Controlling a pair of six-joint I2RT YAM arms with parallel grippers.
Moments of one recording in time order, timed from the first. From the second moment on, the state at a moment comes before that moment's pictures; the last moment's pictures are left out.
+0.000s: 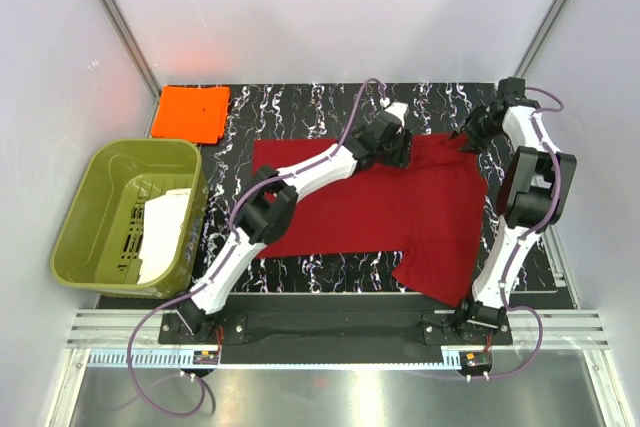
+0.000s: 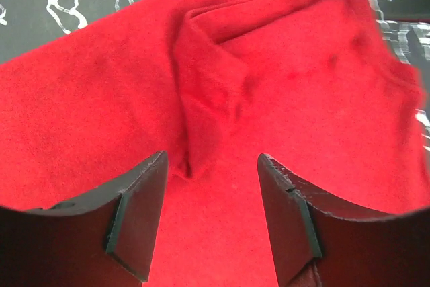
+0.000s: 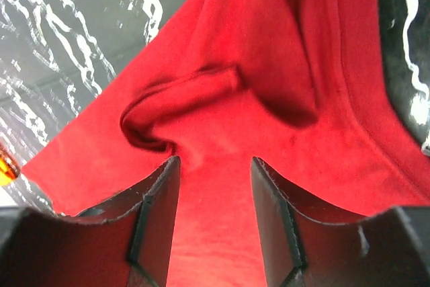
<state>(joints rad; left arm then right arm) -0.82 2.46 2.14 -0.28 -0.03 -0.44 -0.22 2.11 1.75 -0.73 -0.30 0.53</state>
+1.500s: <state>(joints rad) -0.60 1.85 1.68 -0.43 0.08 -0.44 -0.08 2.20 1.62 -0.52 -0.57 0.52</state>
